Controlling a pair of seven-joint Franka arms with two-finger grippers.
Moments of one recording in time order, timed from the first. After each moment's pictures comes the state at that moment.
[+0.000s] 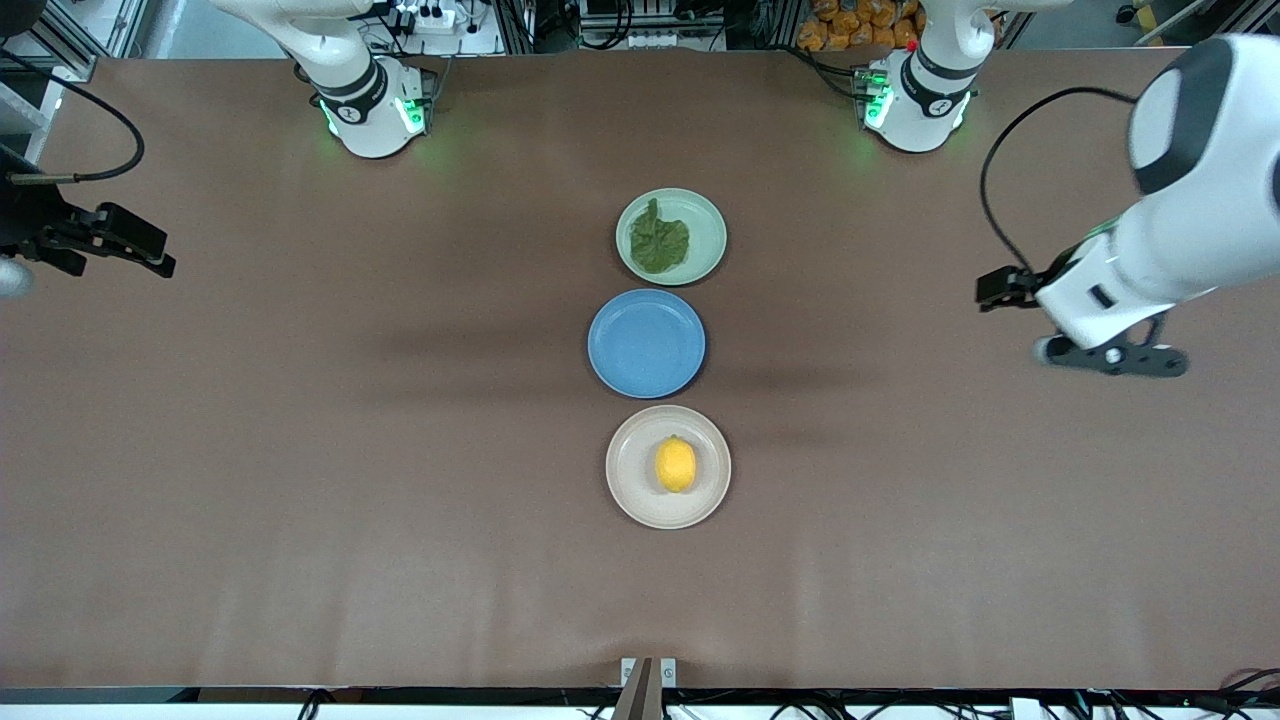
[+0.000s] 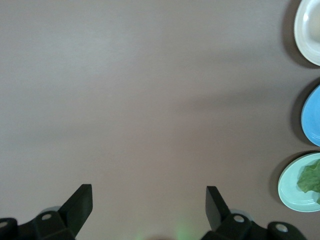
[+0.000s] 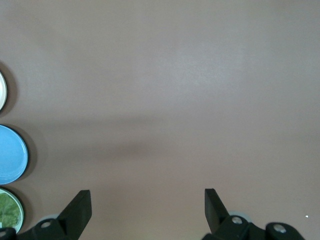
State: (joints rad) left arm -0.15 0.22 -0.06 -1.54 0.01 1.57 -0.04; right arm -0.03 0.04 0.04 -1.49 0.01 1.50 0.05
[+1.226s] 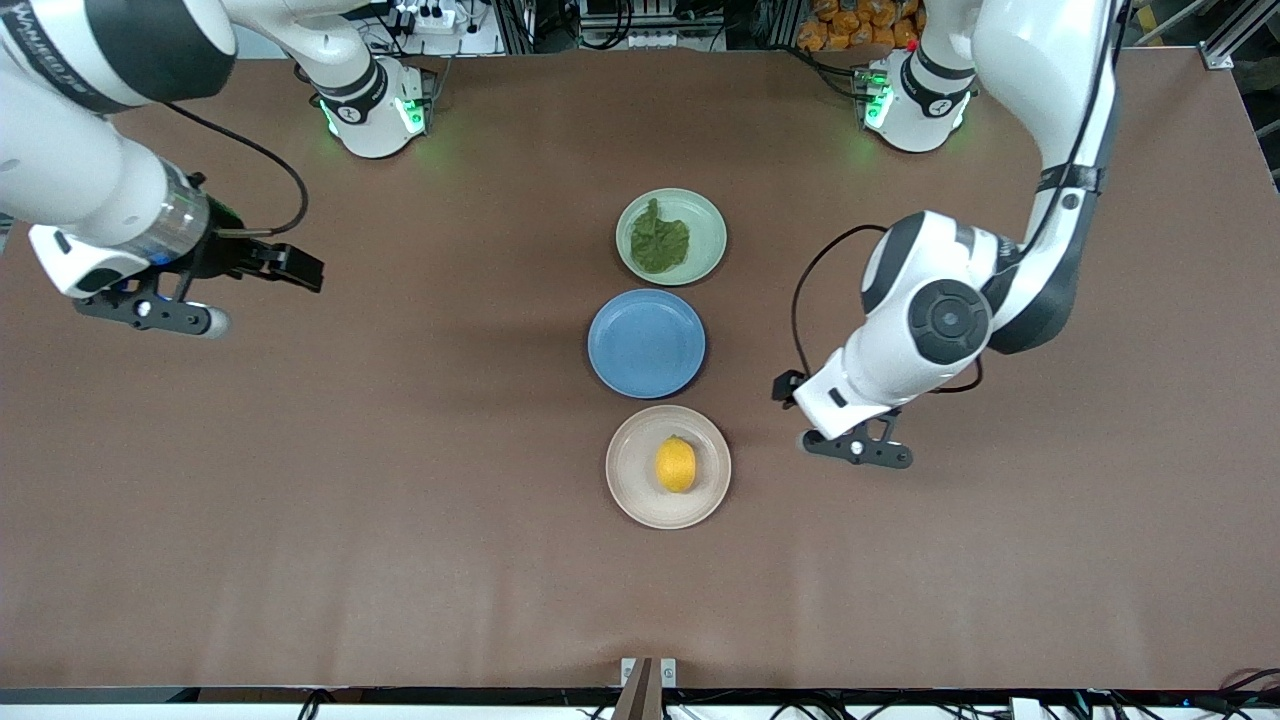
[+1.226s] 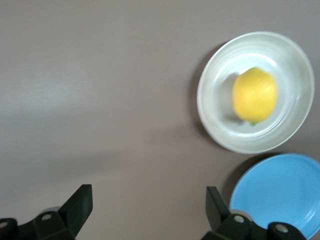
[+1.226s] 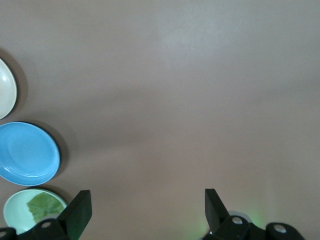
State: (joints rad) left arm -0.40 0.57 -0.06 -1.43 -0.06 2.03 -0.28; right arm 0.20 0.11 0.05 -1.55 0.06 1.49 0.50
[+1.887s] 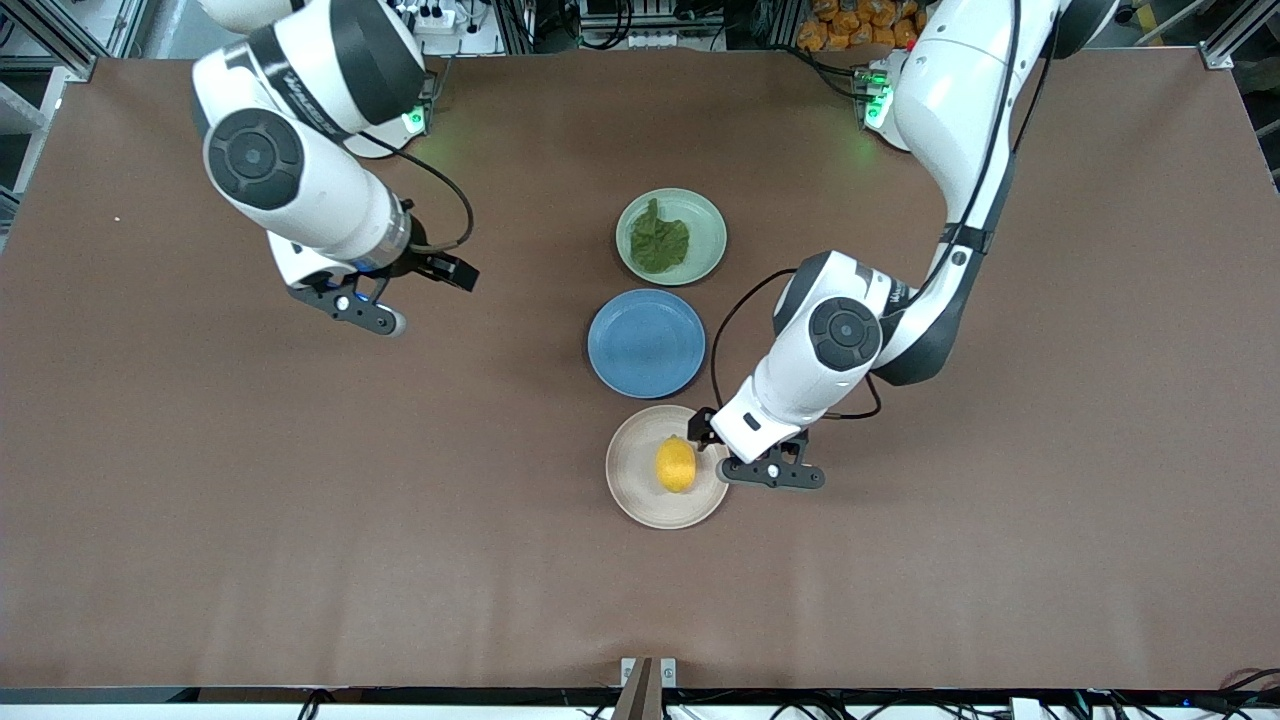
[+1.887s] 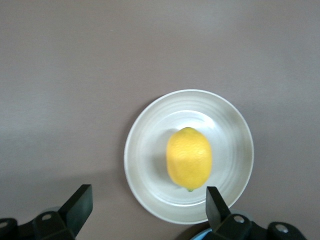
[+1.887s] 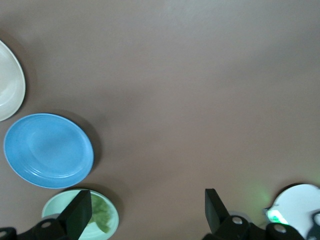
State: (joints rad) left arm -0.48 0.74 -0.08 -1.34 -0.11 2.31 -0.38; right arm 0.41 0.16 0.05 -1.71 0.14 1.69 0.89
